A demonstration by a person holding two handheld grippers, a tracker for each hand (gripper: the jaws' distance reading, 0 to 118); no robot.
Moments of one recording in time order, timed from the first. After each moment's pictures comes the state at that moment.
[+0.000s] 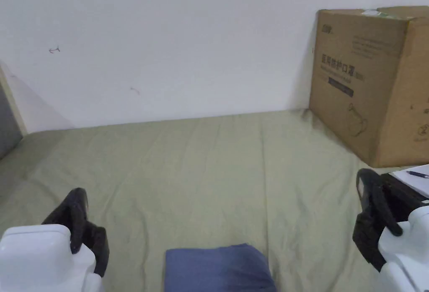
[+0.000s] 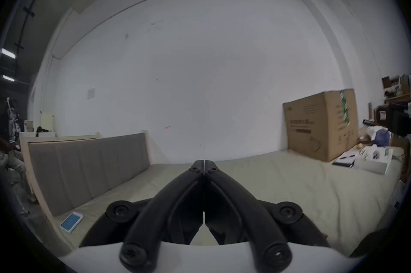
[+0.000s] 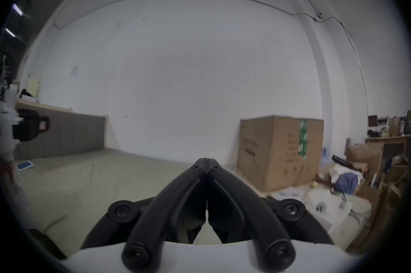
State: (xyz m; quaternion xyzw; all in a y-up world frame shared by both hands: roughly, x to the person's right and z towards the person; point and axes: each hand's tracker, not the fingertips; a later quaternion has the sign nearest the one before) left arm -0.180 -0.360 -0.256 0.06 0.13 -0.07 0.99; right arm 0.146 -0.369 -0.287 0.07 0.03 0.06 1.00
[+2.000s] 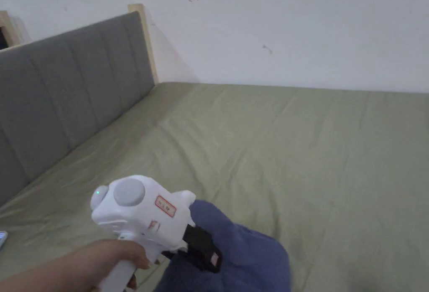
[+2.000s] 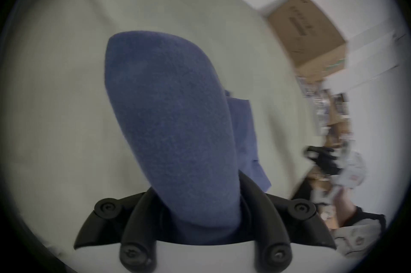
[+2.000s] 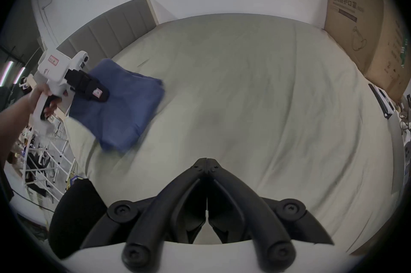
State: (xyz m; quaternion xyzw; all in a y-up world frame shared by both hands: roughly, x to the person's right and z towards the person) left arm -0.442 -0.462 -0.459 -0.57 -0.09 0.18 0.80; right arm 0.044 -0.477 -0.423 -0.44 0.27 0.04 0.86
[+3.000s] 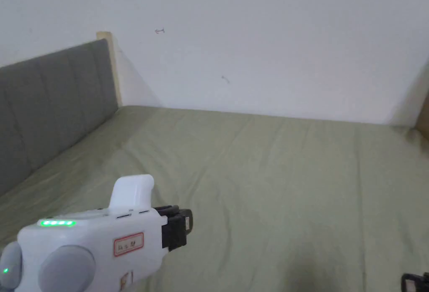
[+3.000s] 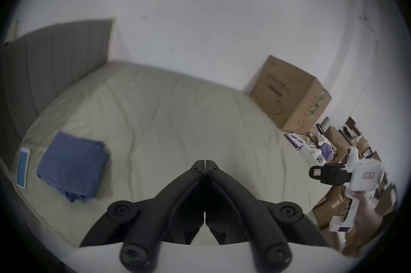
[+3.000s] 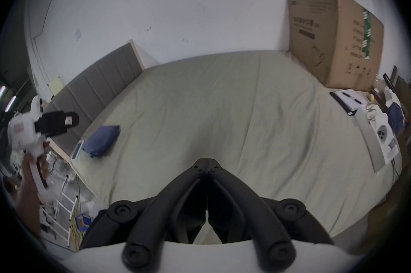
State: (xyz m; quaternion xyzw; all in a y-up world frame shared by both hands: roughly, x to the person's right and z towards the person) left arm -0.296 -0.340 -0.314 -0.24 -0.07 0.17 0.95; right arm 0.106 -0.354 -0.374 -0.34 0.19 -0.04 0.92
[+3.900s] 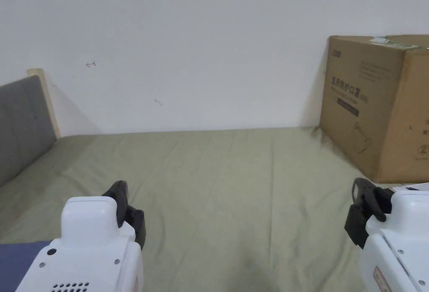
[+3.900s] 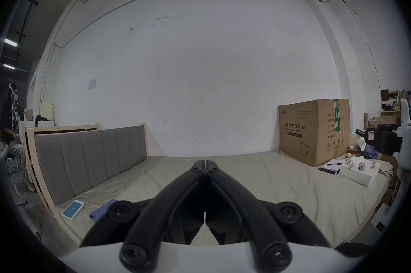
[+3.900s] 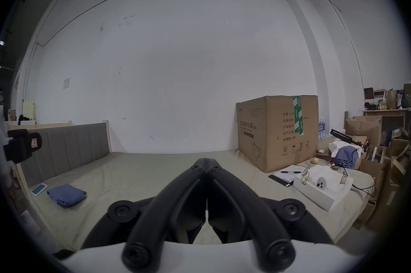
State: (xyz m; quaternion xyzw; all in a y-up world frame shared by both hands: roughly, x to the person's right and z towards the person) left arm -0.154 -0.324 -0.200 0.04 0.11 -0.02 0.99; right arm 0.164 -0.338 -0.251 0.03 0.04 -0.02 1.00
